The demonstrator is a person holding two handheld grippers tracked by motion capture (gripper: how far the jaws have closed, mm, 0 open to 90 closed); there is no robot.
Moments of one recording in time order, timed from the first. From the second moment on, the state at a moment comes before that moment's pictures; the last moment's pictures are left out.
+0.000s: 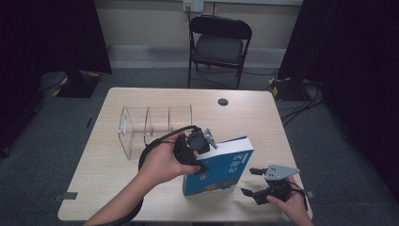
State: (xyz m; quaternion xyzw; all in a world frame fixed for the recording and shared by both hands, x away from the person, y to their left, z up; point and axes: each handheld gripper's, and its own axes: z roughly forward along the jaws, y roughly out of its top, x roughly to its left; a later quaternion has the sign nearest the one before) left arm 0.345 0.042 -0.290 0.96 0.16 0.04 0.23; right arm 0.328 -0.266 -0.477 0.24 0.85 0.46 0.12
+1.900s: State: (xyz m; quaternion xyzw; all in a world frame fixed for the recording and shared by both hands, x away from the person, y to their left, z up) left arm 0.349 0.063 -0.299 0.96 0.23 0.04 0.17; right arm 0.334 -0.261 -0.500 0.27 0.87 0.38 0.13
